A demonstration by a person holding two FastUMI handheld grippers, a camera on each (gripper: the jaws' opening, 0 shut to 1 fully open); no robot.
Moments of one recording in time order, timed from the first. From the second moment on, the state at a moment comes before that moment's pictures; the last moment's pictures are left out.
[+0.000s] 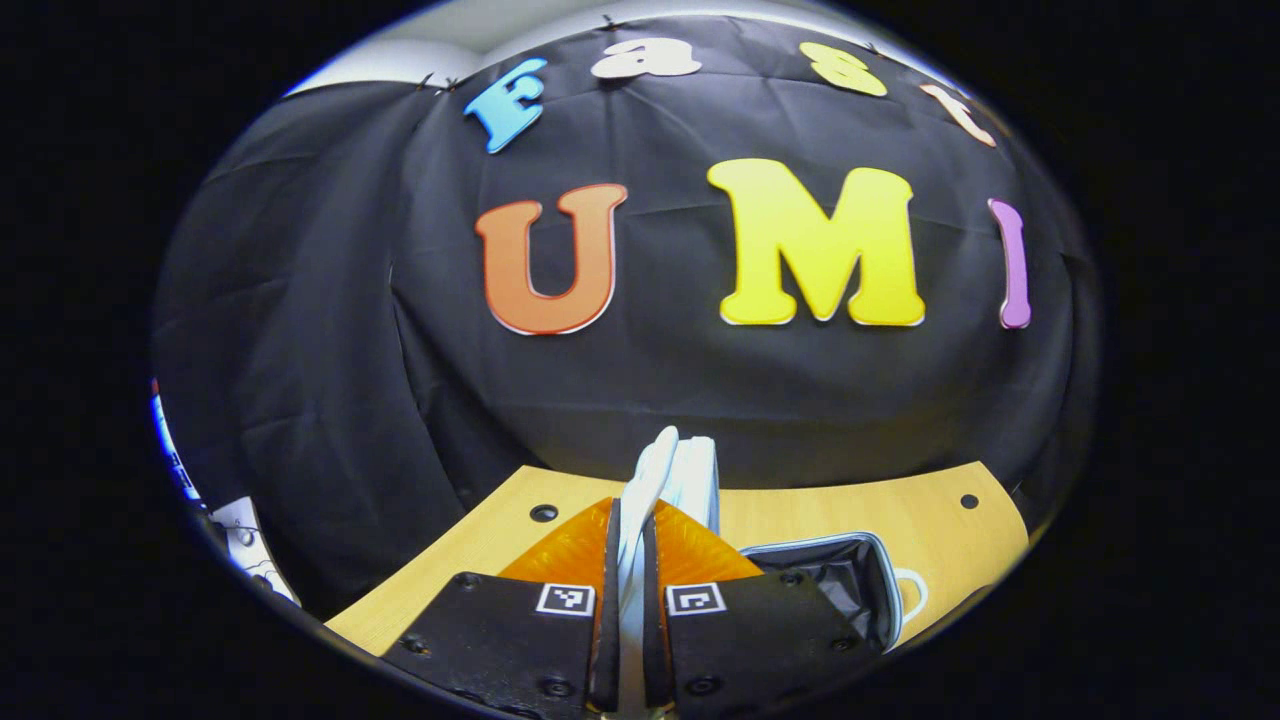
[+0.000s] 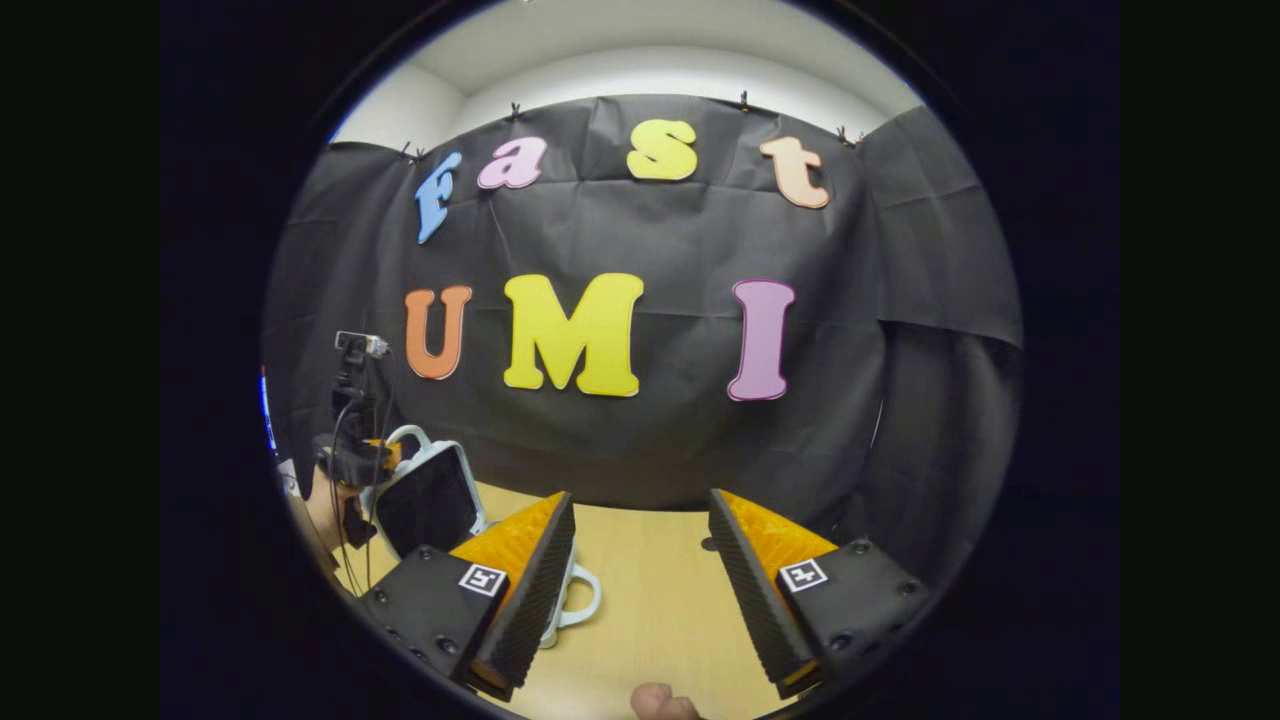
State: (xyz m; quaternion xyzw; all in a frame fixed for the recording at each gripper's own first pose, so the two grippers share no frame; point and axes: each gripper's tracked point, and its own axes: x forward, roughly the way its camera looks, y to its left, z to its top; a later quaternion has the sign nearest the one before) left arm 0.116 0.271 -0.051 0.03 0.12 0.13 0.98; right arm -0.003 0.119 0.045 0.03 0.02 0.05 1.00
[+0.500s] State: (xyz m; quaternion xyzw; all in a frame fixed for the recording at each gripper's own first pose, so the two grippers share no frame) left arm 0.137 0.114 -0.088 0.09 0.13 0.05 0.99; right arm -0.003 0.060 0.020 0.02 0.04 0.03 1.00
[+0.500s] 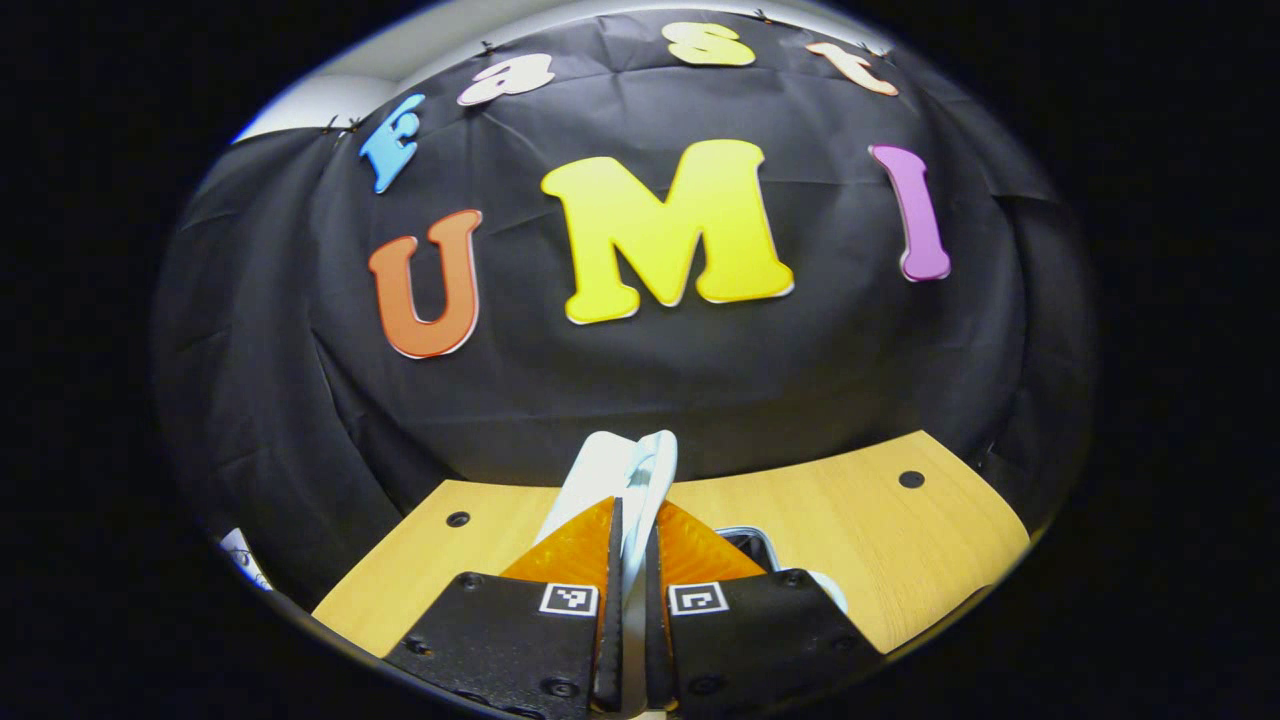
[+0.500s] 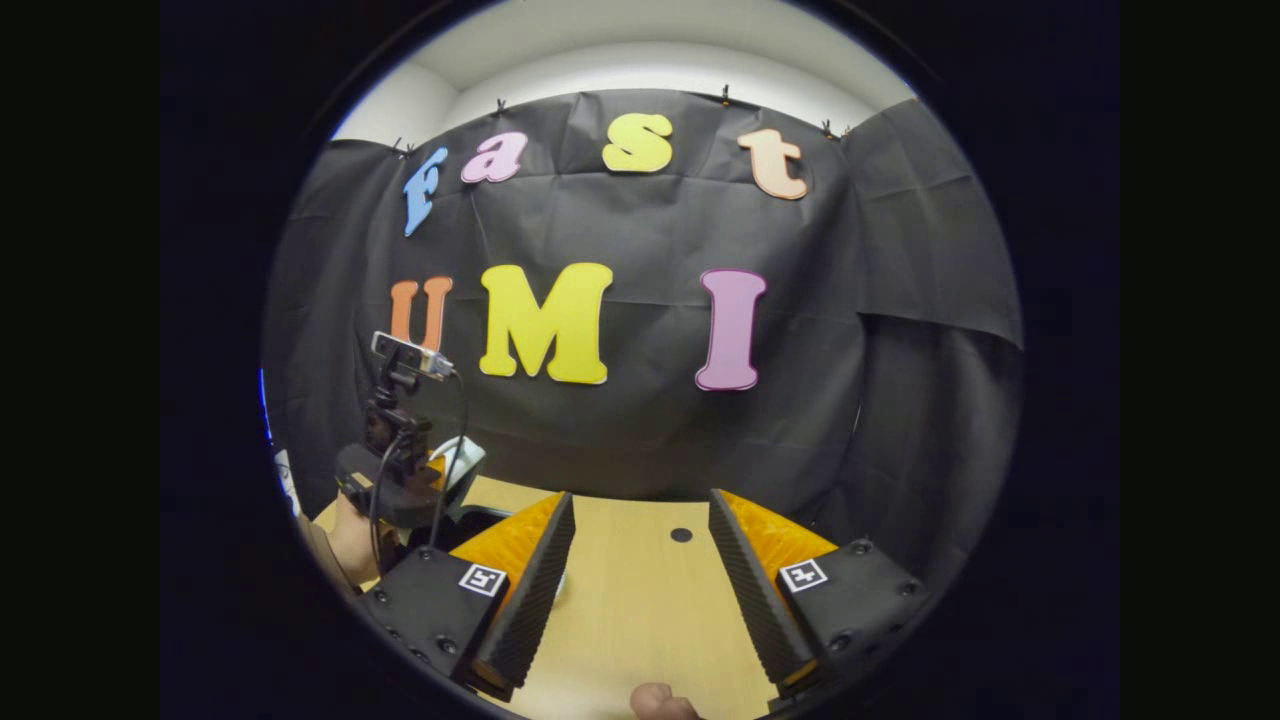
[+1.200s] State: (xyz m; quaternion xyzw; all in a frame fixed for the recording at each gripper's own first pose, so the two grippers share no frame) left arm 0.148 -0.005 -0.230 0.15 0.25 0.00 0.96; right arm 0.015 -0.033 -0.048 0.02 0.11 0.00 0.99
